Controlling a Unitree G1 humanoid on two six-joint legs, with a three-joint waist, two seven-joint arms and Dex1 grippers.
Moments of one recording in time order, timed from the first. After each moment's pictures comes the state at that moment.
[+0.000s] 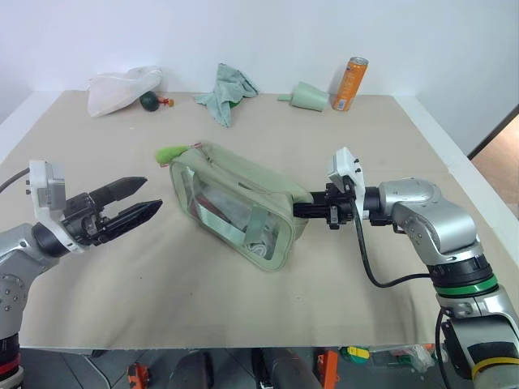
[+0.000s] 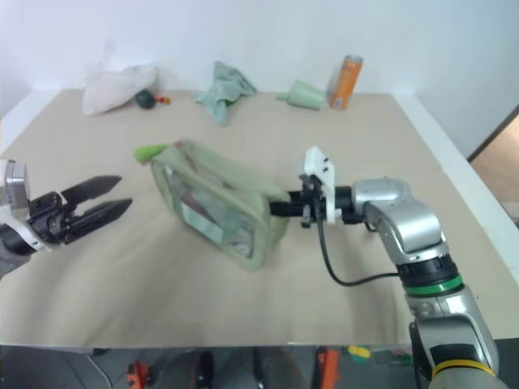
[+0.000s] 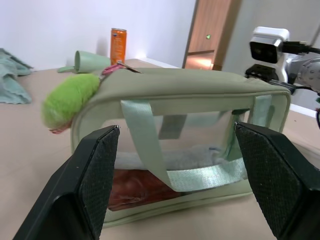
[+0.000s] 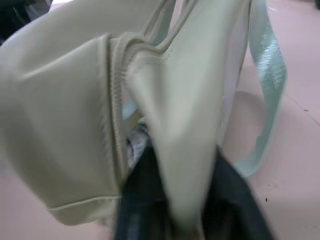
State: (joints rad) left arm -0.14 0.72 0.48 -0.27 -0.91 0.56 -0.99; right arm -0.68 -0.70 0.16 -0.03 0.47 0.53 1.19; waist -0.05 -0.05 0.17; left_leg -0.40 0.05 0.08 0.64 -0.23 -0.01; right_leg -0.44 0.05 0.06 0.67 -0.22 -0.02
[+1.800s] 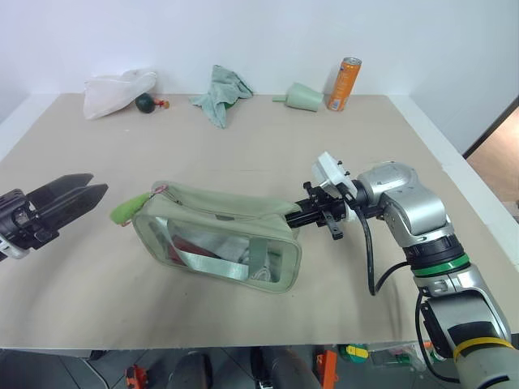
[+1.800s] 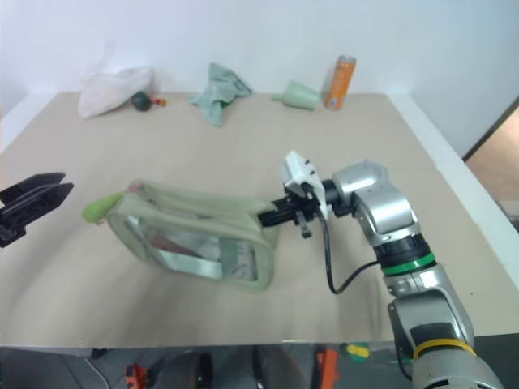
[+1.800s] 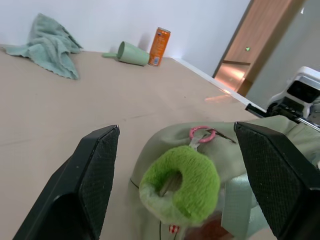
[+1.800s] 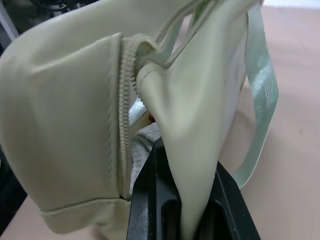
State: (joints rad) left arm -0.01 0.88 0.78 -0.28 -1.22 0.87 -0.80; right arm -0.82 -0.60 0.24 0.13 0.41 0.38 1.52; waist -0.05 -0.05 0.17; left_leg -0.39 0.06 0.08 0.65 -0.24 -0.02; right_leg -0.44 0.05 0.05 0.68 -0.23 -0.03
